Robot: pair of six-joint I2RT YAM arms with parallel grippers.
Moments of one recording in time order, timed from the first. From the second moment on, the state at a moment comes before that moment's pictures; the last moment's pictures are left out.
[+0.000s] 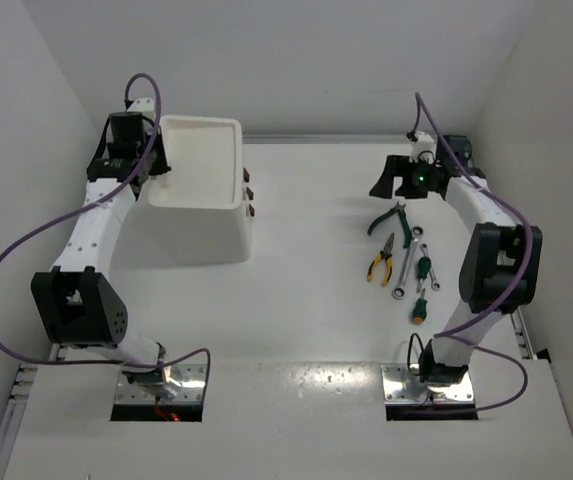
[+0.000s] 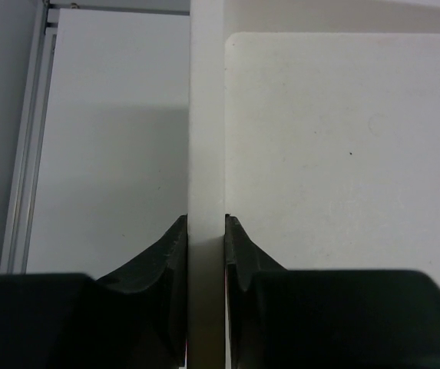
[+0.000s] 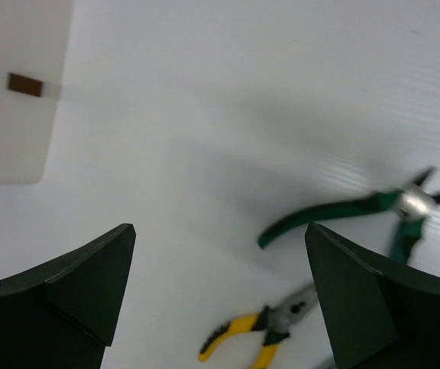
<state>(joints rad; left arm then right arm) 0.02 1.53 1.45 -0.46 -0.06 -0.05 -0.12 1.79 1.31 -0.38 -0.60 -0.04</state>
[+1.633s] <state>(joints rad) 0.04 1.60 1.52 -0.44 0.12 0.05 0.38 2.33 1.92 0.15 -1.32 -0.05</state>
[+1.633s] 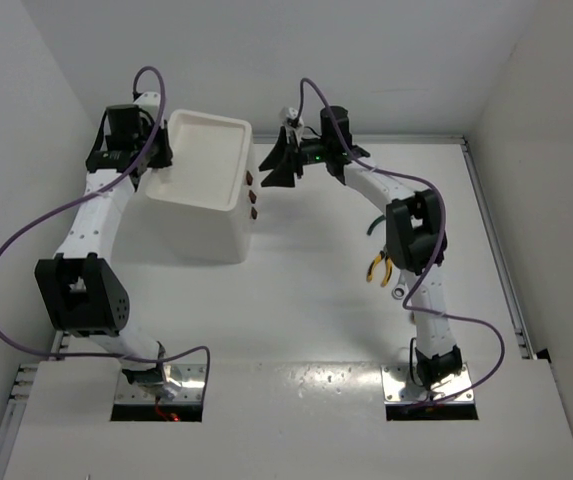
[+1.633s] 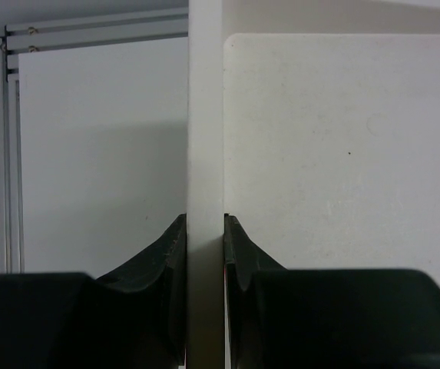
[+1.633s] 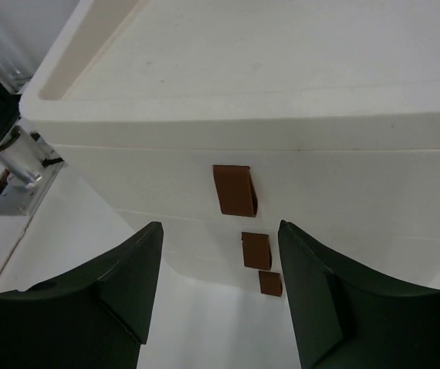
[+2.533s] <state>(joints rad) 0.03 1.61 1.51 -0.42 0.10 0.02 0.44 2.35 1.94 0.05 -1.12 -0.11</state>
